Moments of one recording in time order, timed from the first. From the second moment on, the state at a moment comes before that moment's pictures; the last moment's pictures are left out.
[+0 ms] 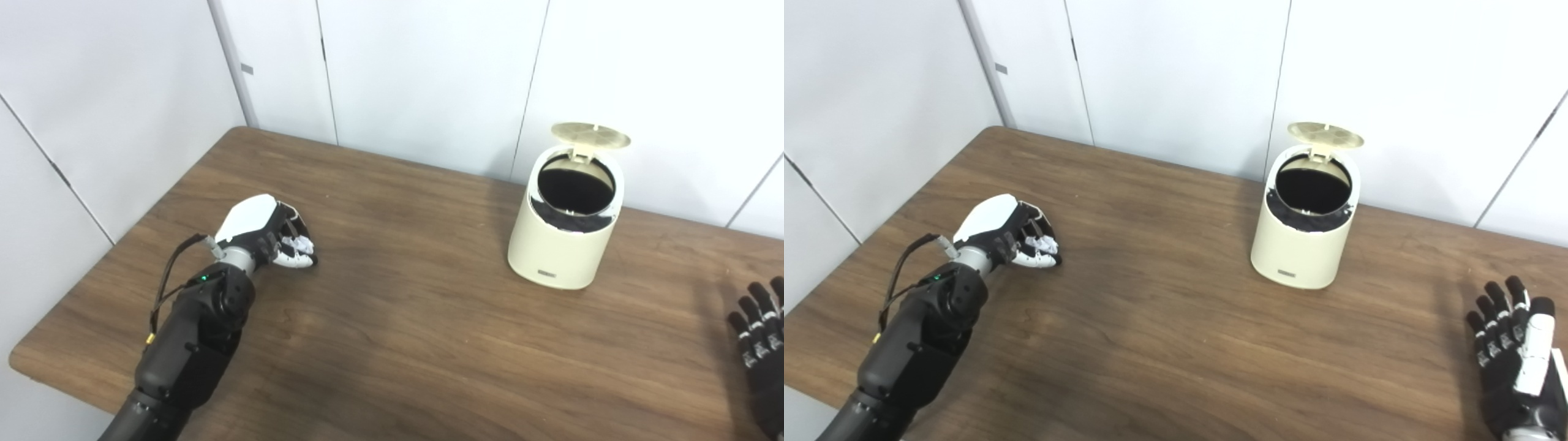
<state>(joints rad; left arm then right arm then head) -0.12 0.51 0.06 -0.15 0.77 0.46 -0.30 -0.16 -0.16 -0.20 0.00 0.30 0.20 0.10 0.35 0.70</state>
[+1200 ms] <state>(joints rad) -0.13 0.52 0.03 -0.30 0.79 0.46 -0.33 -0.15 -0.16 -0.19 0.00 0.29 0.18 0.10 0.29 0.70</state>
